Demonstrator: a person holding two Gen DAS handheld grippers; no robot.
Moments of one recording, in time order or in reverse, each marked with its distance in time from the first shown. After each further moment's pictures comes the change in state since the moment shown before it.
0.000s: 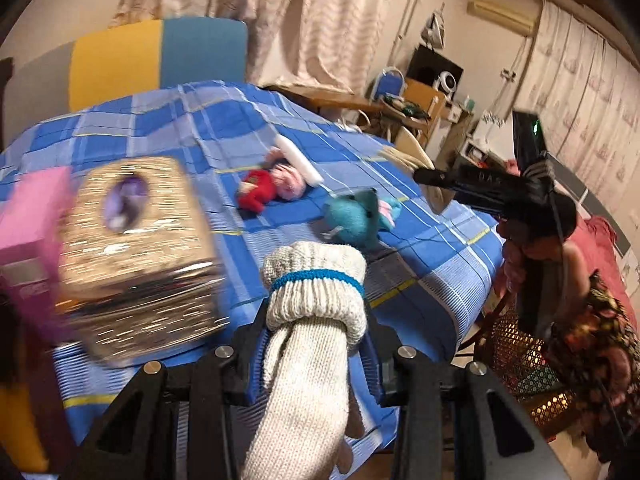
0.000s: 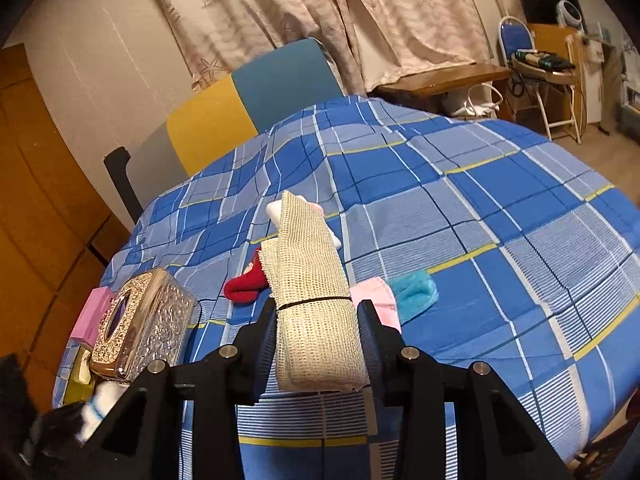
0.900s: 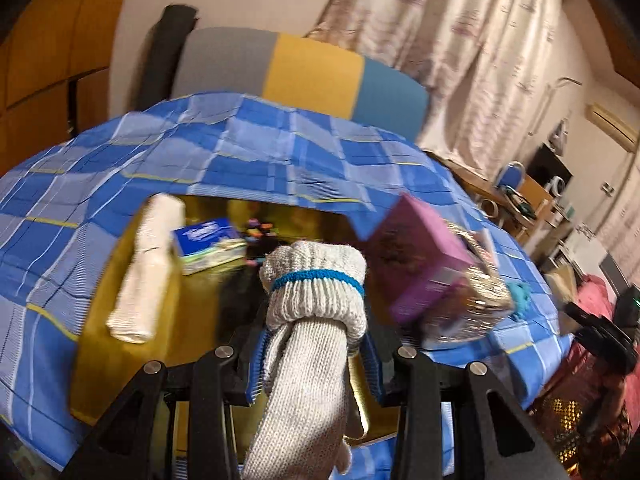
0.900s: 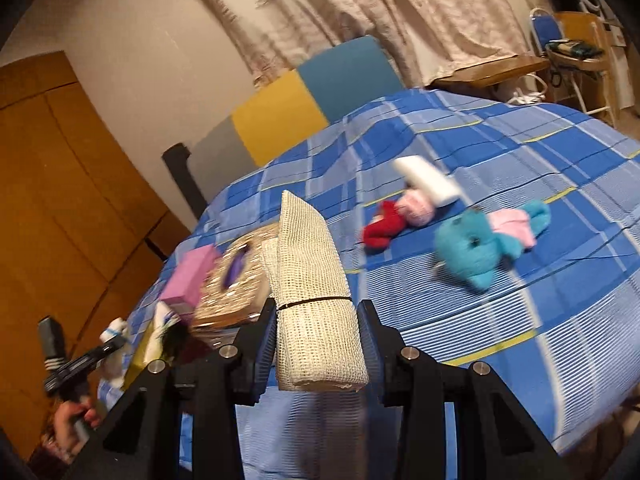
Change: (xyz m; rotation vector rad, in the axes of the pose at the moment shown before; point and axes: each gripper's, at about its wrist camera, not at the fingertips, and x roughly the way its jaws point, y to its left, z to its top) left arm -0.158 0.253 -0.056 -0.378 -0.143 0.289; right arm -0.036 0.134 -0.082 0.030 -0.011 0.225
